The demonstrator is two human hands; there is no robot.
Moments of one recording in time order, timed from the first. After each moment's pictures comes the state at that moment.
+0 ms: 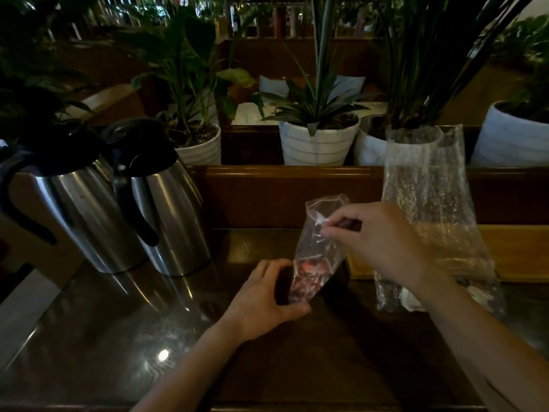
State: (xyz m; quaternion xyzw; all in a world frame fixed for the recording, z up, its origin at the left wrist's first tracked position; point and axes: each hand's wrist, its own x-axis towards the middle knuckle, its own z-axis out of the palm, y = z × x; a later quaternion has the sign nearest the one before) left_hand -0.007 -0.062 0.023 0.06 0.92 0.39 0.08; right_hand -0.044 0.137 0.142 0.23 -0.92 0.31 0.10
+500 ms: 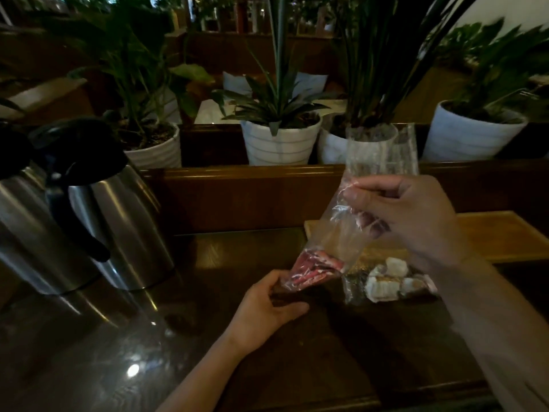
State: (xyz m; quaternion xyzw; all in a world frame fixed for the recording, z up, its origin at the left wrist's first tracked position) left_hand -0.006 -0.017 0.020 0.08 0.75 0.64 0.14; right_hand -0.031 0.185 0.178 0.09 -0.78 0.61 0.08
